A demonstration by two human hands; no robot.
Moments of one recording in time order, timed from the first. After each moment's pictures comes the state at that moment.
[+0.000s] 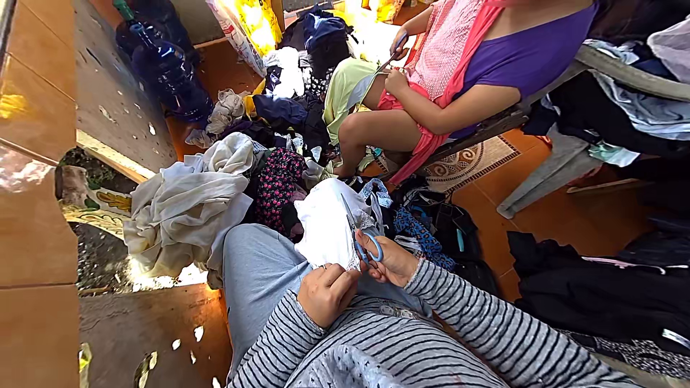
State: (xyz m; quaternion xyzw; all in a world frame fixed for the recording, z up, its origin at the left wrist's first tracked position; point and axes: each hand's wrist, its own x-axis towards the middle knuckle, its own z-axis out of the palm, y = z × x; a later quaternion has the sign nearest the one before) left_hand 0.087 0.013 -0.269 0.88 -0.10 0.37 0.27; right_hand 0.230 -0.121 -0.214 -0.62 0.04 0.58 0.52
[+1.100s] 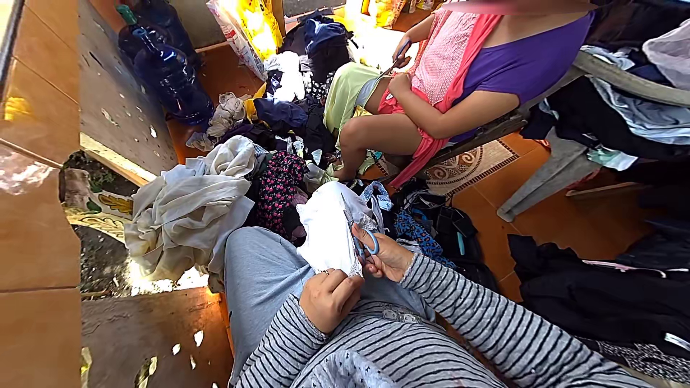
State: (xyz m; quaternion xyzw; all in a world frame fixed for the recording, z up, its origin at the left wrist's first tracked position) left_hand 0.084 0.013 -0.272 0.88 -0.10 0.38 0.28; right_hand 0.237 -0.106 -0.217 -0.62 0.06 0.59 0.52
